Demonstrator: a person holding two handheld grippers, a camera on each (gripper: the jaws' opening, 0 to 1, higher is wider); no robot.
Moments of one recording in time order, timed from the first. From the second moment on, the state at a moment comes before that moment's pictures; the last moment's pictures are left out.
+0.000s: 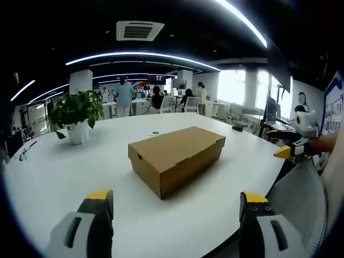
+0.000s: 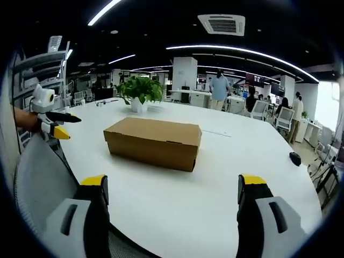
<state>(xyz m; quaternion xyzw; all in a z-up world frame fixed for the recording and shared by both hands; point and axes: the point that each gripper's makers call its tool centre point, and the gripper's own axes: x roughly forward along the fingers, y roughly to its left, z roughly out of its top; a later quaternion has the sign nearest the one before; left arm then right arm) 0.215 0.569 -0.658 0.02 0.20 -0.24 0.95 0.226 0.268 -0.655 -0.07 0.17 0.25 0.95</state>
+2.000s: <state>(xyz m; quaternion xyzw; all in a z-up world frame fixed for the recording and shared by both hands) 0.211 0.567 -0.660 0.03 0.20 -0.25 0.95 0.227 0.266 -0.651 -0.07 0.16 0.25 0.95</state>
